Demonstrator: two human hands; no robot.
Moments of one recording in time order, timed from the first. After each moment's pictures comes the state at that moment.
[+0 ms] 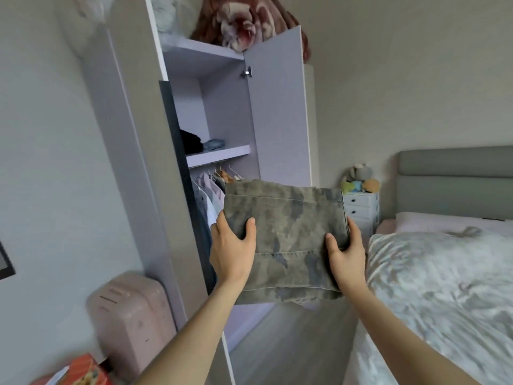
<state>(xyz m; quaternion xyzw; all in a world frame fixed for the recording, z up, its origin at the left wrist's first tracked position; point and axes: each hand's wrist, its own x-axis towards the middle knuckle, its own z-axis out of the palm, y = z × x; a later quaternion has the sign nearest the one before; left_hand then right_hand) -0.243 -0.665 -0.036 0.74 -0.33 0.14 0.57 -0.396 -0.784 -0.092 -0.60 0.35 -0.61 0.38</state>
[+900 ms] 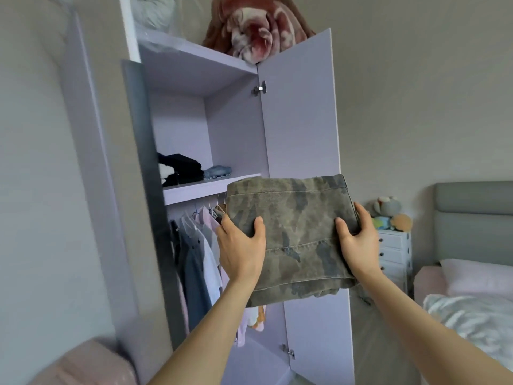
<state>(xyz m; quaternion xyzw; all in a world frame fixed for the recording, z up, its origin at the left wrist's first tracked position) -0.032 -0.900 0.008 0.71 -0.32 0.16 0.60 -0.180 -1.027 -0.020 -0.62 0.32 -0.65 0.31</state>
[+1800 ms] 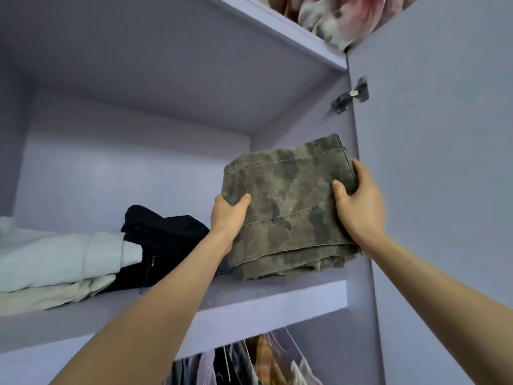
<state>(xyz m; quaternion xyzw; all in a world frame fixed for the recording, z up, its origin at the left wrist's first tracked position) 0.474 -1.355 0.221 0.60 -0.34 0.07 0.72 0.303 -1.493 0.223 -0.69 0.16 -0.68 0.20</state>
